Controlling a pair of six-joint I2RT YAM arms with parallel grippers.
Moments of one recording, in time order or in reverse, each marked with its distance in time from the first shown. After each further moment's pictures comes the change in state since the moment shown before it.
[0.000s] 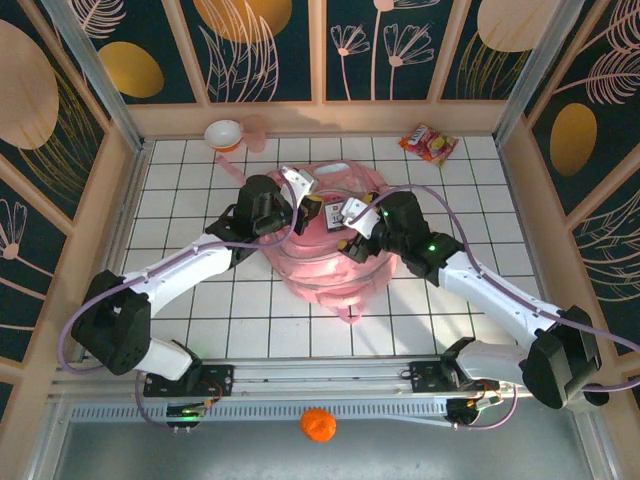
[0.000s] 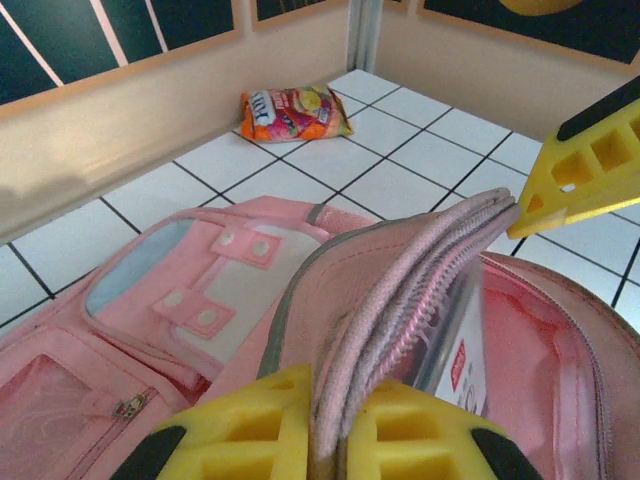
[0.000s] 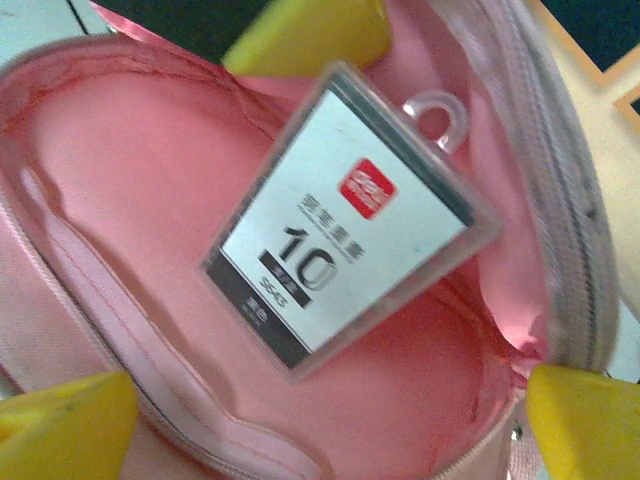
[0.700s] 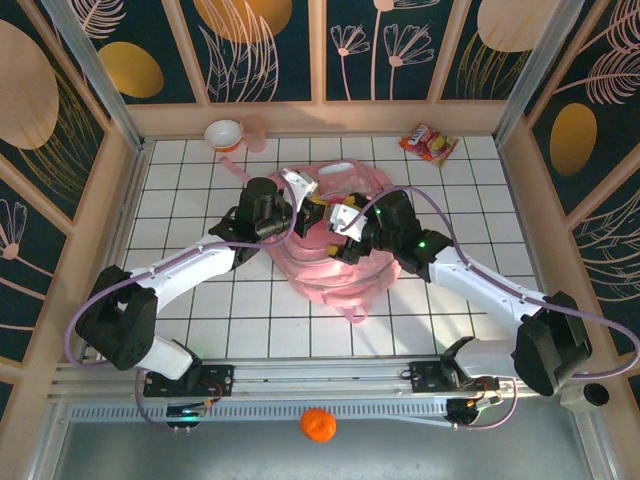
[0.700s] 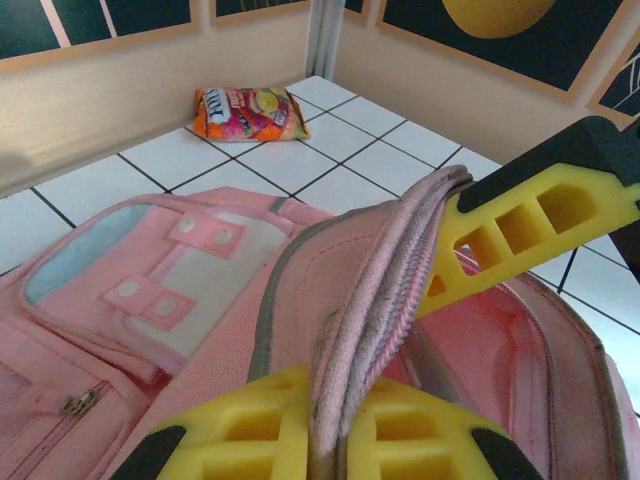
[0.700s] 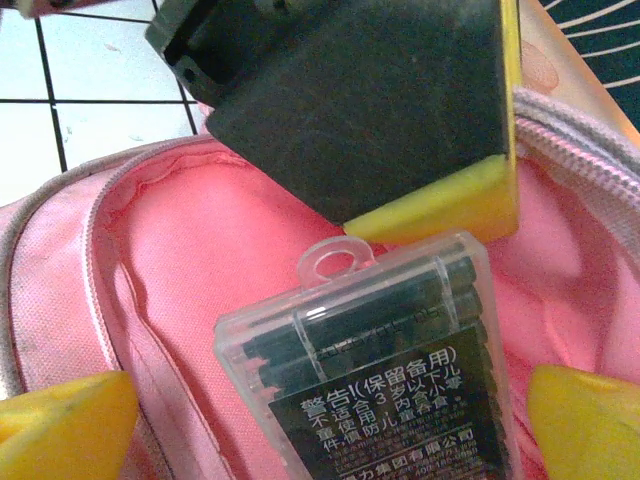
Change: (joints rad) left arm 0.001 0.032 -0.032 0.090 0.103 -0.102; right arm 0.006 0.077 0.002 0.100 -0.161 -0.133
